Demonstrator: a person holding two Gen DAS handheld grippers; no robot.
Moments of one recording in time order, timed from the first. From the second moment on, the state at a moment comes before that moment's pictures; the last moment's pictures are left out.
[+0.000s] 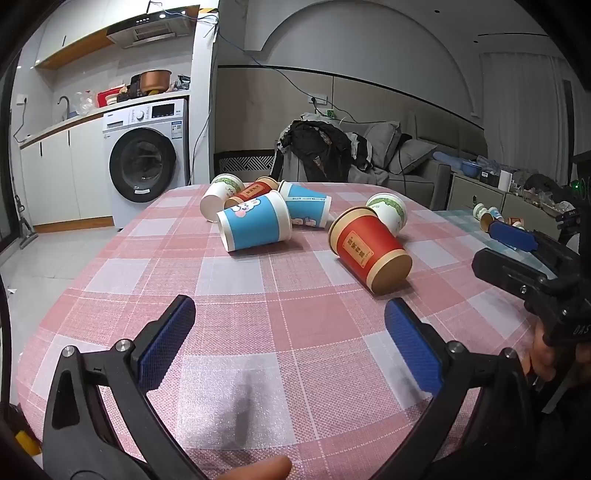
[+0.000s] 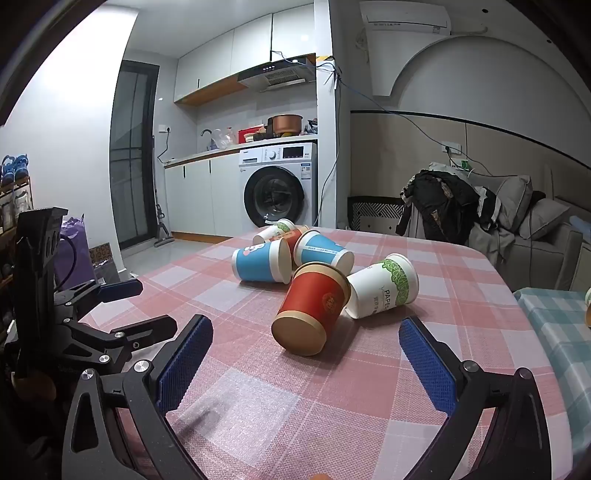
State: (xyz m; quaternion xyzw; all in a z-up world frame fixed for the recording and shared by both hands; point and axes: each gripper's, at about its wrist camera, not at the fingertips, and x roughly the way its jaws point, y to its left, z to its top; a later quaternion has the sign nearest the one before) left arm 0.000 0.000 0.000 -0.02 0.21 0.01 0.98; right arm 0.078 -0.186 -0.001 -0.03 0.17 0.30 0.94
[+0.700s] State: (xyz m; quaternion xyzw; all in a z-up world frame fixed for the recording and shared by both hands) left arm 0.001 -0.001 0.000 -0.03 0.21 0.01 0.98; right arm 0.079 -0.186 -0.002 -0.03 0.17 0.30 0.94
